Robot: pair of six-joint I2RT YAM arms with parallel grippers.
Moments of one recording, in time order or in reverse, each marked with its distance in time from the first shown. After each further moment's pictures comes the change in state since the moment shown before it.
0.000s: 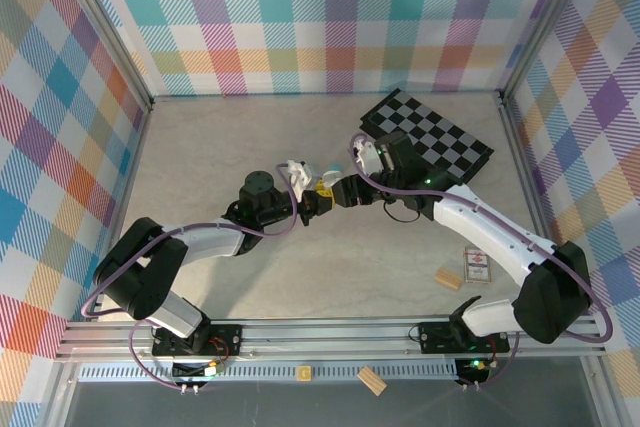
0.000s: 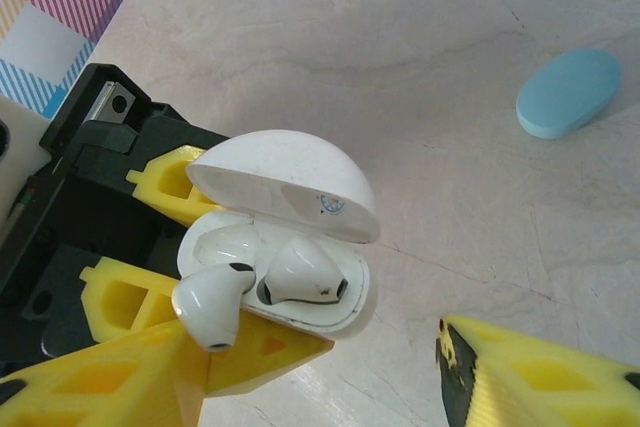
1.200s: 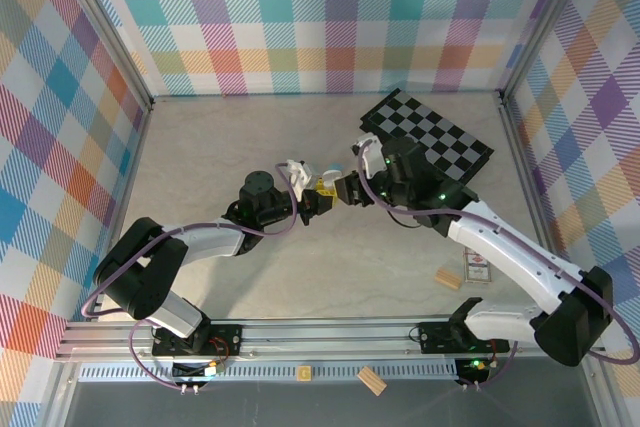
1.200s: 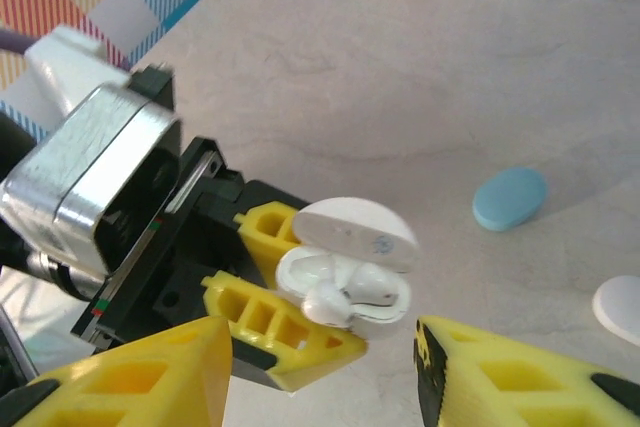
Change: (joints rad) left arm 0.000 0.000 0.000 0.002 -0.008 -0.015; right arm 0.061 -0.147 -0.013 0.052 0.179 -0.045
